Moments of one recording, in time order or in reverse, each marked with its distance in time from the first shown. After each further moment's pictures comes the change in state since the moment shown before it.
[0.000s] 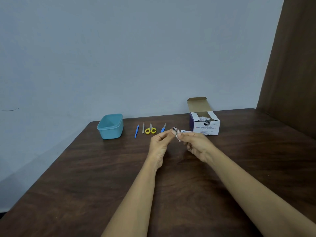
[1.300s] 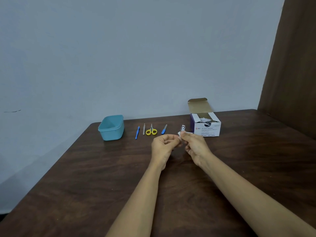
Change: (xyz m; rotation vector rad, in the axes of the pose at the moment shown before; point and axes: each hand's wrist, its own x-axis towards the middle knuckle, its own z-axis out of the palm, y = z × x) left_hand -0.007 -0.002 0.004 0.155 0.012 0.083; right_hand 0.003 0.008 0.016 0.137 0.155 -0.049
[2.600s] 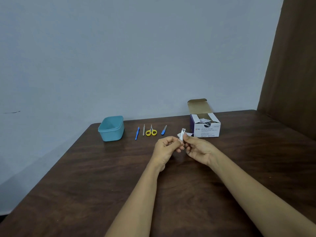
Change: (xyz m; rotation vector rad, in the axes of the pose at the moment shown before) left_hand -0.001 0.004 -0.002 0.035 -0.199 -0.038; right_hand 0.006 -0.006 -0.023 0.209 -0.165 0.233
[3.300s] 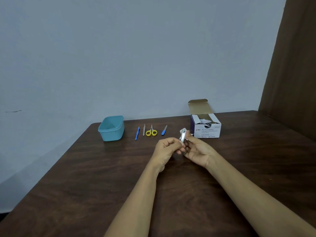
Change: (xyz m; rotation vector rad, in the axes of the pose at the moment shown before) left_hand -0.006 0.011 0.001 -0.016 -0.034 -0.040; right_hand 0.008 0.006 0.000 0.073 -0.127 0.003
